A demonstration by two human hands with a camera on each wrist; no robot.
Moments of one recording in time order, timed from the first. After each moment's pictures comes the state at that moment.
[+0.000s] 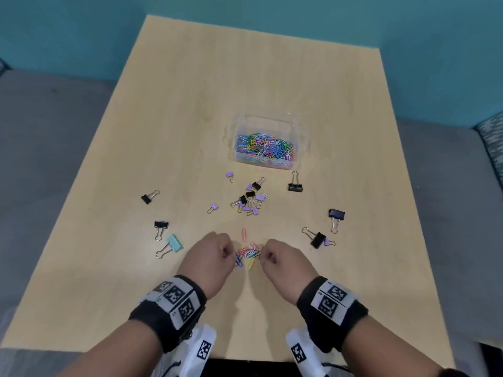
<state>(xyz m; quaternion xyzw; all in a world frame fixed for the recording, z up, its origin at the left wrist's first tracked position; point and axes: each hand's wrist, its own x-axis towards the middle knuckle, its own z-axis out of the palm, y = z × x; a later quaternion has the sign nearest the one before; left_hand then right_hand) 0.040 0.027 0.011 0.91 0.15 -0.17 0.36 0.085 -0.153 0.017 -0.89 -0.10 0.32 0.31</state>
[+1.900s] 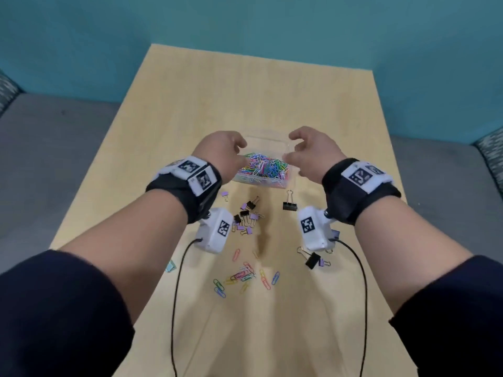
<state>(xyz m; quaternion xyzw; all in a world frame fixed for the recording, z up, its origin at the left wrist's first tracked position) 0.232 0.053 0.100 0.93 0.12 -0.06 0.34 0.288 -0.137 0.111 -0.90 -0.06 0.19 0.38</state>
